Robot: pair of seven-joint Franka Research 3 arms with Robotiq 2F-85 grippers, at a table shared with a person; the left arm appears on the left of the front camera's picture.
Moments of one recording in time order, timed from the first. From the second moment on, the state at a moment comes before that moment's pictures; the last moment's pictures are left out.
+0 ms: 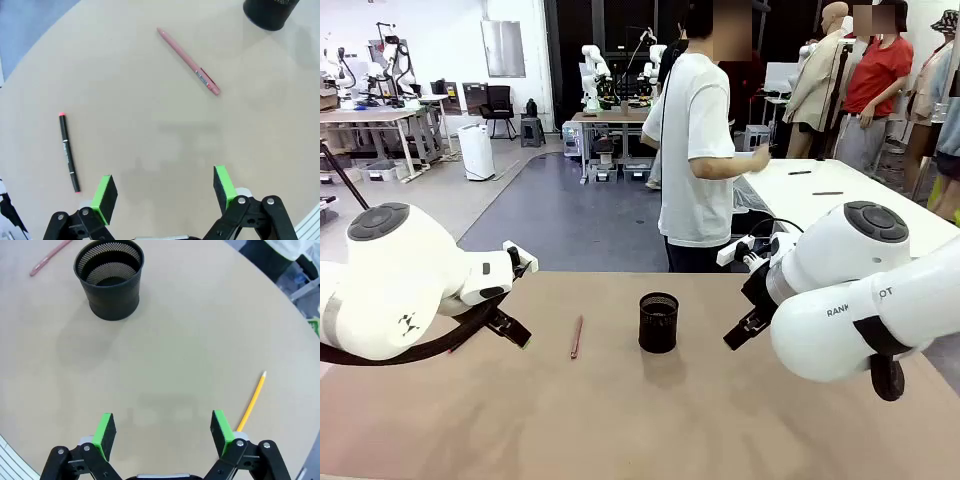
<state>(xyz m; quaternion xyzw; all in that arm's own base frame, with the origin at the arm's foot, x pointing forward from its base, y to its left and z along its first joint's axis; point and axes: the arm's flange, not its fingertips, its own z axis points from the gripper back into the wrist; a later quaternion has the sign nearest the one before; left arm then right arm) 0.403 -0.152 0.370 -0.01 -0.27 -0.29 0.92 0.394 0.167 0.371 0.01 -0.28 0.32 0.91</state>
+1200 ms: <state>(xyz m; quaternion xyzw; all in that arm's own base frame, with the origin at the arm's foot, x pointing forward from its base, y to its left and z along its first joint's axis) 0.403 -0.152 0.370 -0.01 -0.27 -0.29 0.92 0.394 0.167 0.371 0.01 -0.28 0.32 0.91</state>
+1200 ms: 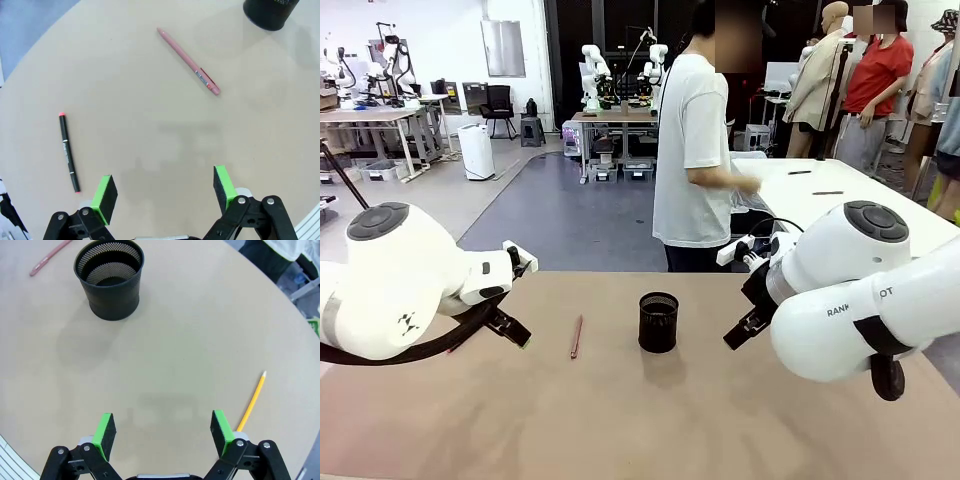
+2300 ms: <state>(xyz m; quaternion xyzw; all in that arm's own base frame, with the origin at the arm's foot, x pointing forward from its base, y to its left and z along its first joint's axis) 0.403 -0.152 0.370 -0.01 -0.27 -0.29 0.92 0.394 0.167 0.371 0.01 -0.28 0.32 0.91</state>
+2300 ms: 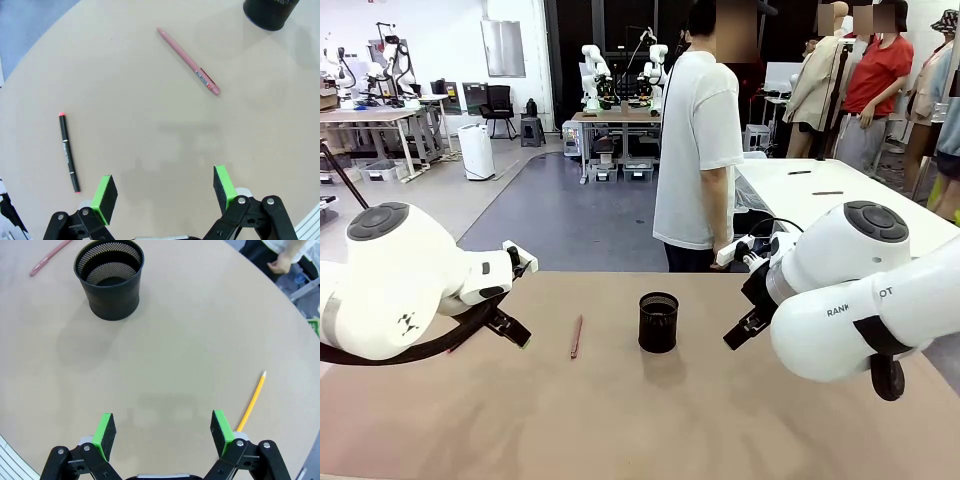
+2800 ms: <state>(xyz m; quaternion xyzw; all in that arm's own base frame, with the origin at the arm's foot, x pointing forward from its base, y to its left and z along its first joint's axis) 0.397 -0.182 0.397 -0.08 -0.22 -0.32 0.92 0.377 0.200 0.366 0.06 -0.25 0.35 0.90</state>
